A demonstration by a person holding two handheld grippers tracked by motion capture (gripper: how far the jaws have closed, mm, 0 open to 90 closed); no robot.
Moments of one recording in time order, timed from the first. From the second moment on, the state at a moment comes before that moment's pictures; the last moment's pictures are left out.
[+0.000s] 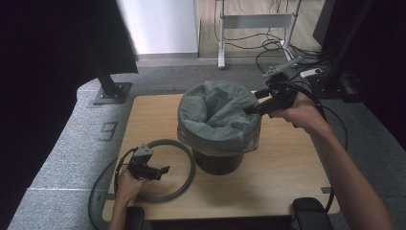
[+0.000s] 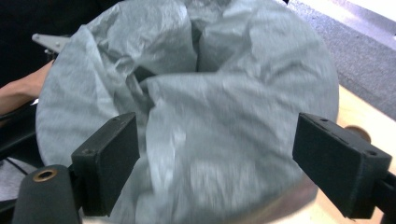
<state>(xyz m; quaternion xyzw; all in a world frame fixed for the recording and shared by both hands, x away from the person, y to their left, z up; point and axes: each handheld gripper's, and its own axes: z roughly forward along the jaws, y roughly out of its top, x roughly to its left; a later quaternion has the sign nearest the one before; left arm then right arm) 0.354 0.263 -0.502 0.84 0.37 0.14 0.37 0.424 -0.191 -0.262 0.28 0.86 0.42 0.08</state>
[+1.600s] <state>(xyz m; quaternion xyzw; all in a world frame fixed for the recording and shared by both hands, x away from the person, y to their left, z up) 0.346 0.269 -0.544 0.86 0.38 0.11 0.32 0.494 -0.093 -0.309 0.27 0.90 0.33 0.06</state>
